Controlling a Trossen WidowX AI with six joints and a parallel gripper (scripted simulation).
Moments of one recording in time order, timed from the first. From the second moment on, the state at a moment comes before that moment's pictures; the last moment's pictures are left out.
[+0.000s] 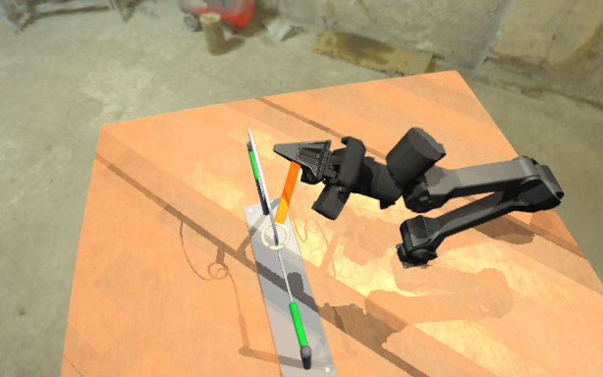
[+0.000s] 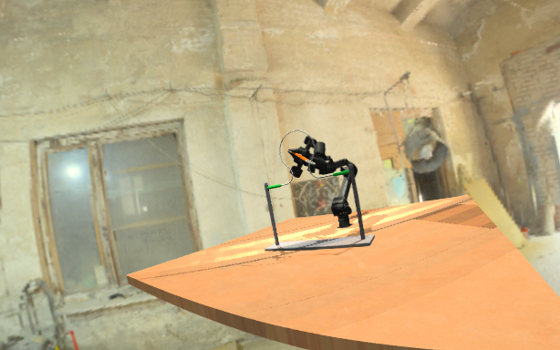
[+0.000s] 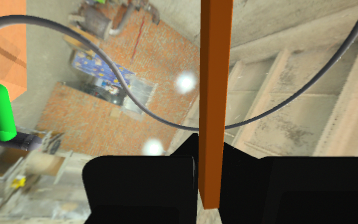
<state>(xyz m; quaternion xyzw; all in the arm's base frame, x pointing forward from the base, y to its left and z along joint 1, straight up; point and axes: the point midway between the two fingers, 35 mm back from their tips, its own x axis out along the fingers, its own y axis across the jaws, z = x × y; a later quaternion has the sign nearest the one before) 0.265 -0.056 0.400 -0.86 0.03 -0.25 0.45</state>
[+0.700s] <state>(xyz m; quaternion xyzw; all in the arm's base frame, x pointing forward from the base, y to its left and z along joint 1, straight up) 0.269 -0.080 0.340 -0.75 0.08 -0.22 0.61</state>
